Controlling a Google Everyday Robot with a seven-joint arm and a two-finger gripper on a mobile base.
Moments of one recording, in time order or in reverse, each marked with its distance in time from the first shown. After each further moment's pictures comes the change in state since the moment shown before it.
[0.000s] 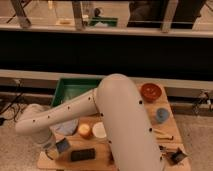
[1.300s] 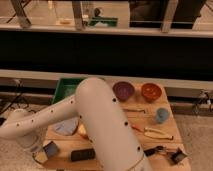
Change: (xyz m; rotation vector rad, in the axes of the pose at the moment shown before) arm -0.060 -0.036 0.011 -0.023 -0.004 -0.124
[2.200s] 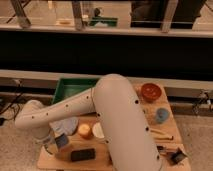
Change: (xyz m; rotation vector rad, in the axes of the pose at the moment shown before) arm 0.066 0.018 -0.021 0.064 0.017 0.135
